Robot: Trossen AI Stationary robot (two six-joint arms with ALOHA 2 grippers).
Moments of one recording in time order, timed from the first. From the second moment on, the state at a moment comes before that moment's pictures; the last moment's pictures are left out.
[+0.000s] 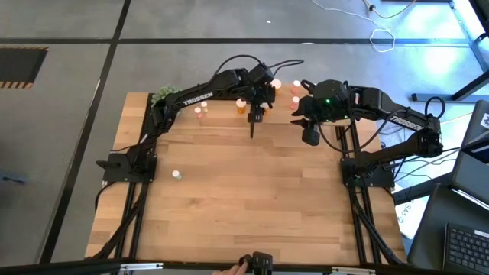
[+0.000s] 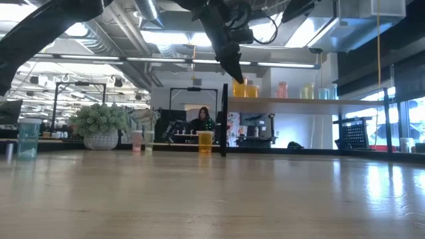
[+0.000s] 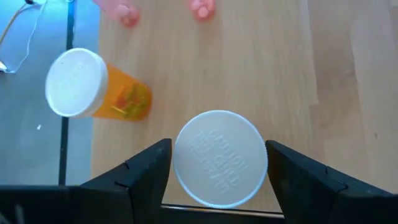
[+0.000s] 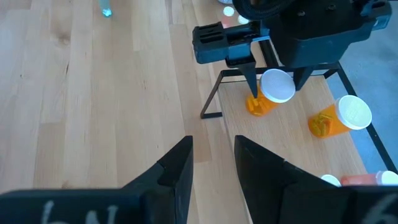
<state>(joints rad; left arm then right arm) 0.41 2.18 2.27 -0.94 -0.08 0.51 -0.24 1.24 1.50 -1.03 0.04 -0.14</state>
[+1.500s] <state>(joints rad) 0.36 2.11 2.36 -1.27 0.00 0.40 -0.24 1.24 1.50 -1.03 0.04 -0.14</state>
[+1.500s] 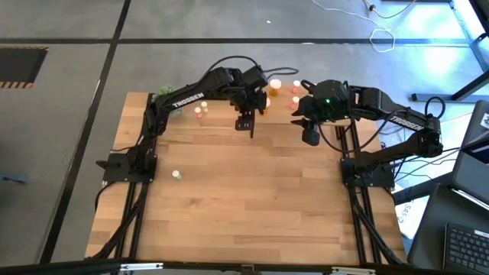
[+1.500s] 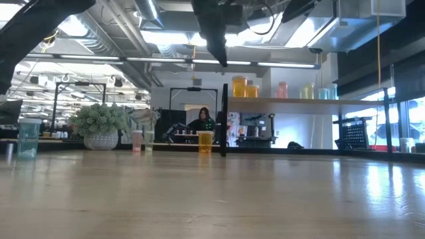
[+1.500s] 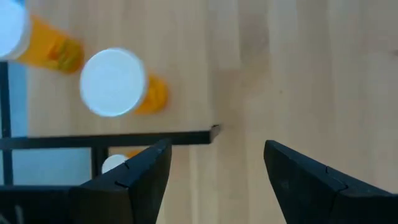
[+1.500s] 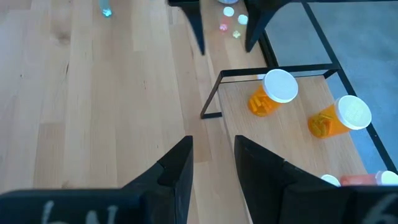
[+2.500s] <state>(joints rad) 0.40 2.12 2.33 -1.16 -0.01 0.43 -0.24 1.24 1.50 -1.03 0.04 -0.14</state>
